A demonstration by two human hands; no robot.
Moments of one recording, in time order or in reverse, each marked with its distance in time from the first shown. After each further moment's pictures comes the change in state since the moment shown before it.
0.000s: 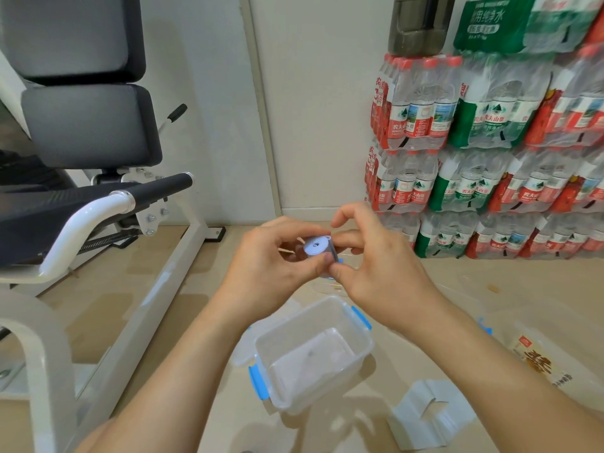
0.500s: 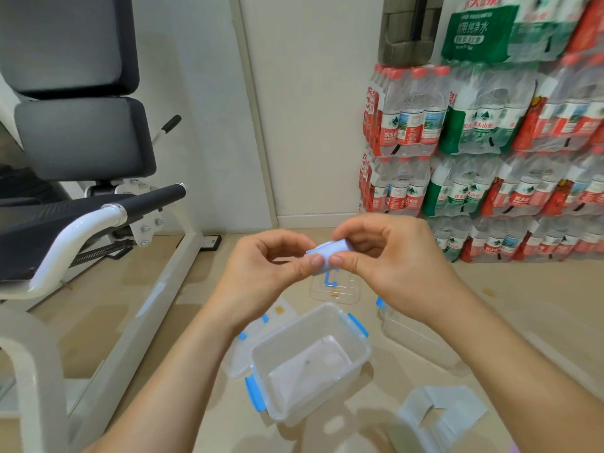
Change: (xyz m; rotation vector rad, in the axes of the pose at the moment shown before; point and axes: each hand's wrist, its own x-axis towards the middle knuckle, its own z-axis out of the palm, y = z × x) left_hand 0.005 -0.001 0.001 -0.292 -0.037 -0.191; right_hand 0.007 0.002 -0.028 0.158 0.036 0.079
